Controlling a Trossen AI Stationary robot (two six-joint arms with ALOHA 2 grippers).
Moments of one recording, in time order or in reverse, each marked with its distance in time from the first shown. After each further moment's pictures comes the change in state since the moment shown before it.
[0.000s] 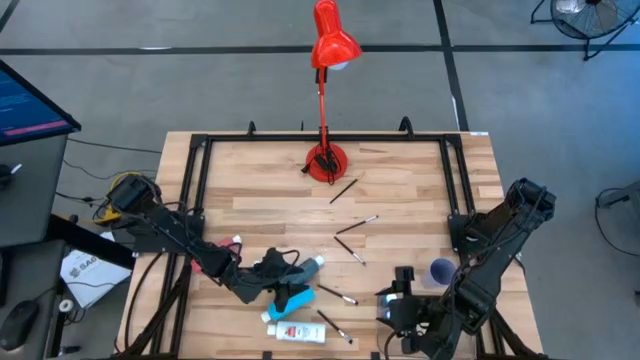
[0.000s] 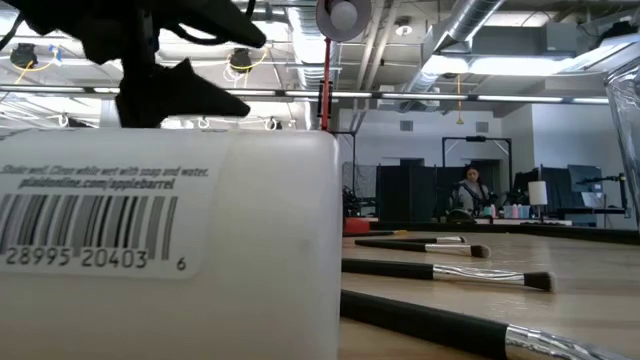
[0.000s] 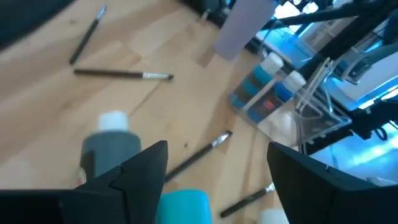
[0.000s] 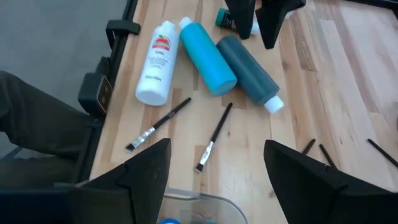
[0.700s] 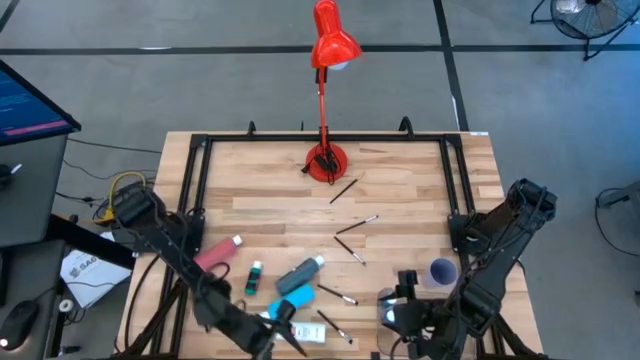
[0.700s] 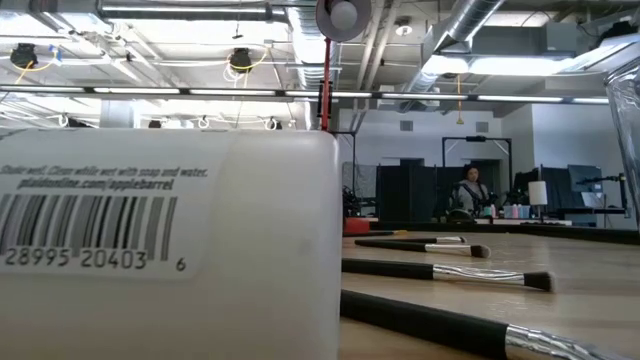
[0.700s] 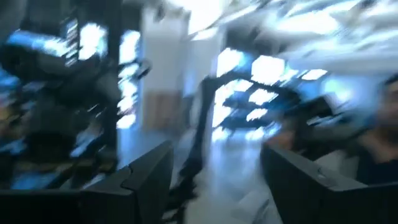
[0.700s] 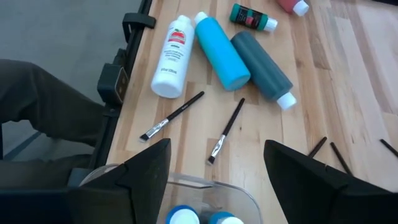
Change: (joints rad) left arm -0.193 0.156 0.438 0.472 0.322 0.898; right arm 0.027 0.001 0.011 -0.012 -0.024 0.003
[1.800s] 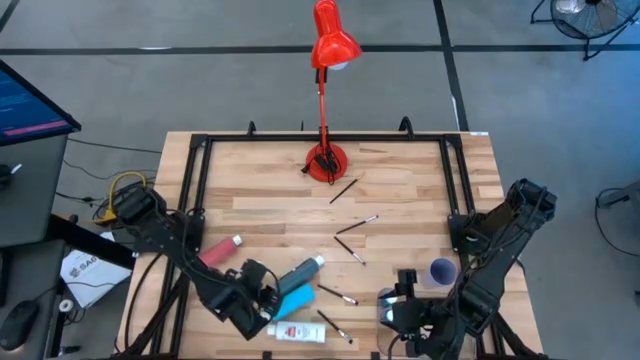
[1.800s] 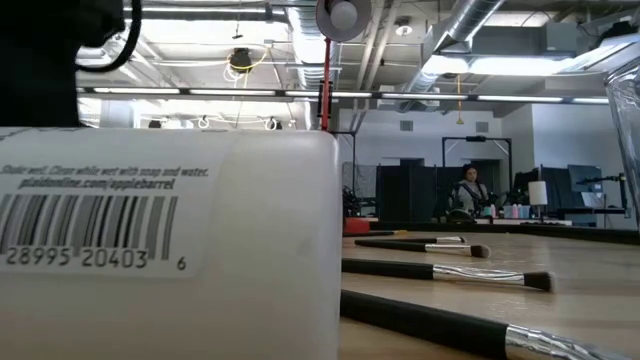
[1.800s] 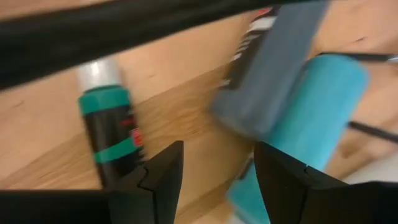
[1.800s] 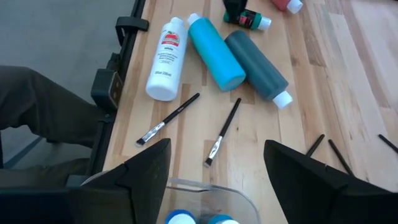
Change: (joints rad) left arm 0.050 -0.022 -0.005 -1.730 -0.111 -1.905; right arm -0.008 0.000 0.000 -0.001 0.006 0.026
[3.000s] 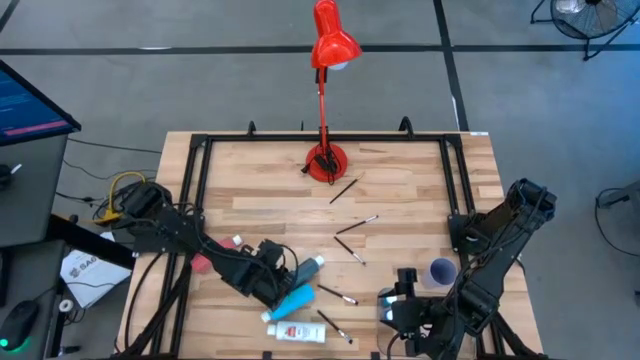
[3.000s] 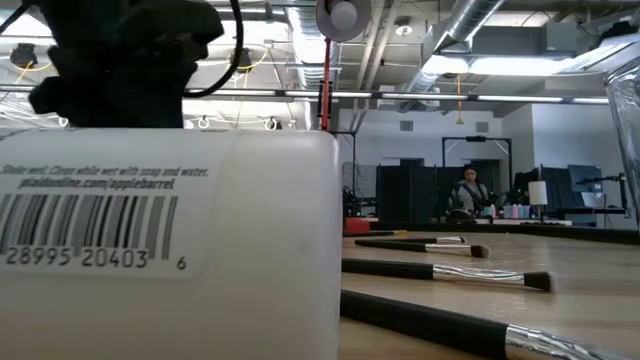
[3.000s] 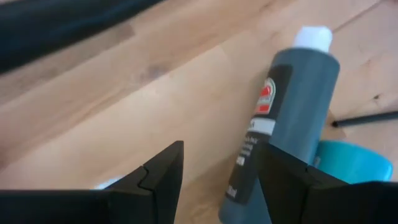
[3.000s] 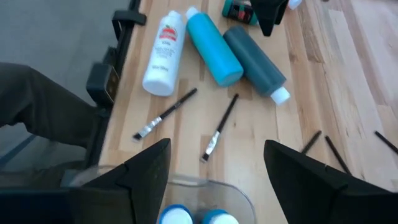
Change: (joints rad) left arm 0.213 -0.006 -0.010 0.032 -0.043 0.350; right arm -0.003 0.000 0.000 -0.028 -0.006 0.002
